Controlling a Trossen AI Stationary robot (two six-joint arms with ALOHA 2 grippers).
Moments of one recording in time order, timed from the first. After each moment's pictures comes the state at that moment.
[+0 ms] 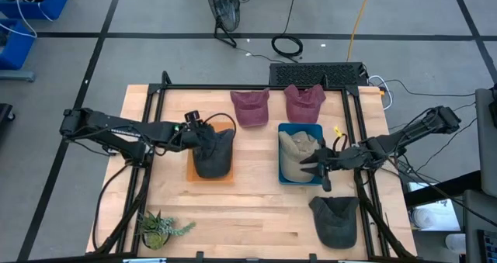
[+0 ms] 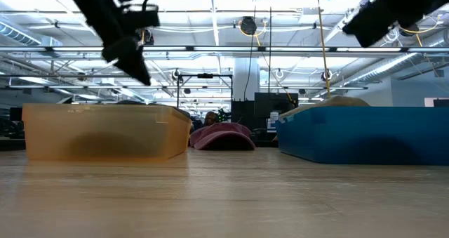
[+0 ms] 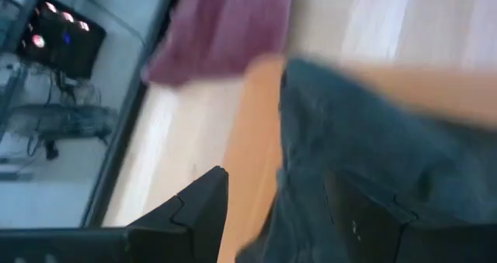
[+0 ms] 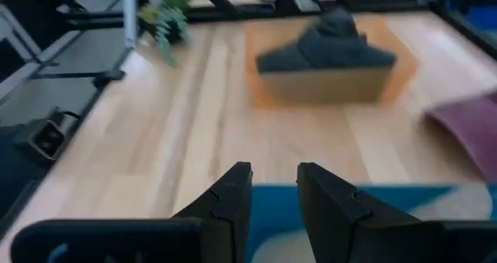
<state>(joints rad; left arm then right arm) -0.03 1.25 0.84 -0.58 -0.55 -0.05 0.40 0.77 0.48 -0.13 0.31 0.25</state>
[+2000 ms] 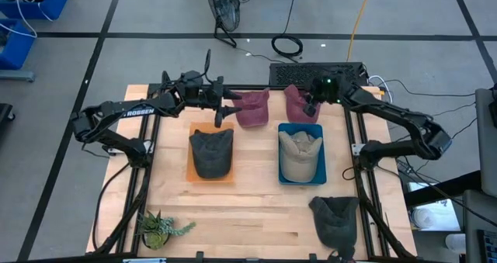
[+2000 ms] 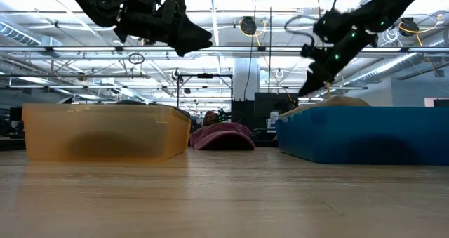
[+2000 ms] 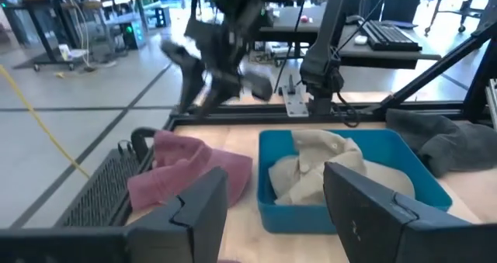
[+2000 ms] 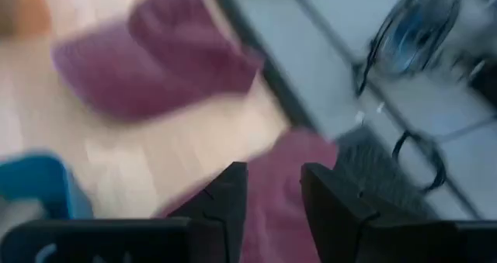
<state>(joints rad) 0.53 1.39 0.85 0.35 0.52 0.15 -0.84 1.23 0.75 -0.18 -0.16 -0.36</state>
